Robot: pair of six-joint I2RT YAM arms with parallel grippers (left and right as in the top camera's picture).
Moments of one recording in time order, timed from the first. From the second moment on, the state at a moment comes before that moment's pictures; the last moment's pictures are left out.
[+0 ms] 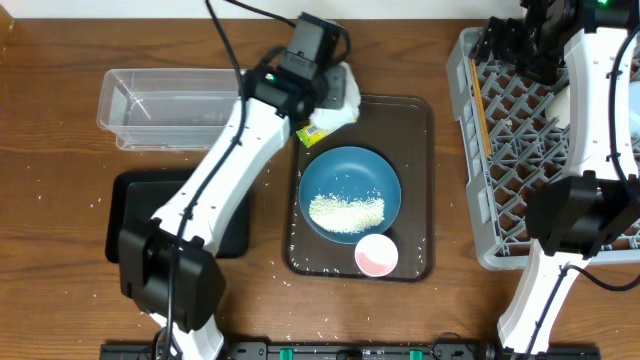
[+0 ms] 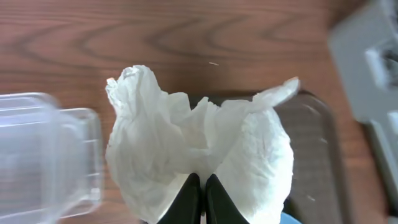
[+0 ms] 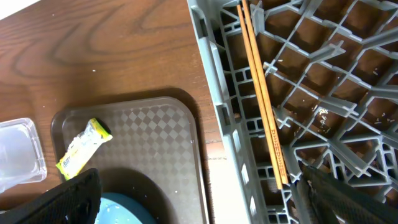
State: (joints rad) left arm -0.44 1.86 1.73 -0.76 -0.08 -0.33; right arm -0.09 2.23 2.41 -1.38 -0.26 0.24
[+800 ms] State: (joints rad) left arm -0.03 1.86 1.73 -0.73 -0.22 -0.33; right arm -0.08 2.23 2.41 -1.38 -0.26 0.24
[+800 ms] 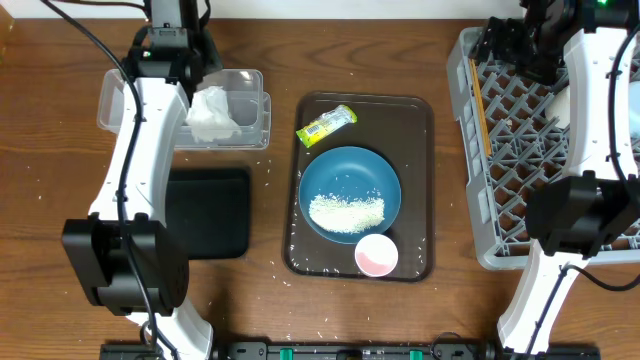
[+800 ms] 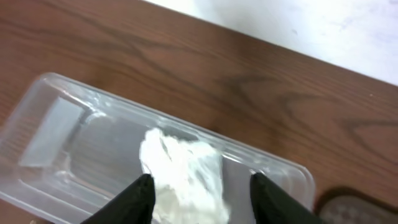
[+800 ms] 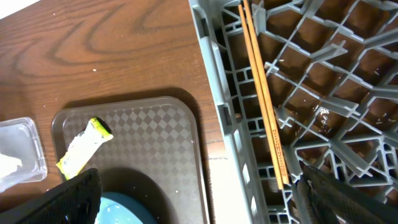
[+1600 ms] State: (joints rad) left arm -0.36 2.04 1.70 -0.72 0.20 -0.05; right arm -0.08 2.23 2.41 -1.38 -0.25 0.24
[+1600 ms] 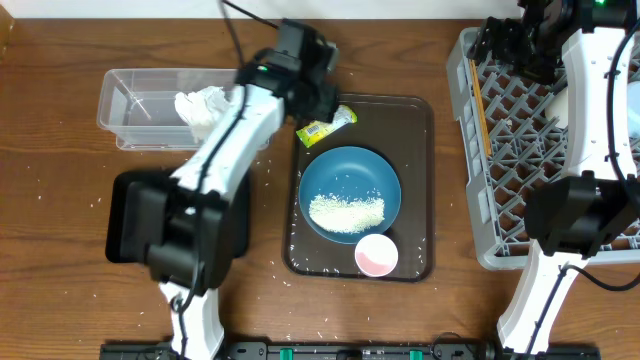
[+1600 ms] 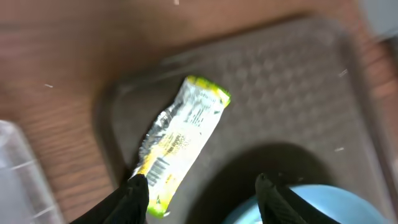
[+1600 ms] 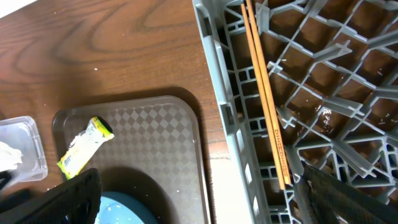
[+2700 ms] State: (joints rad) left arm -0.37 2.26 1.69 -0.64 0.16 0.01; right arm -0.08 2.23 2.41 -1.38 -0.26 0.24
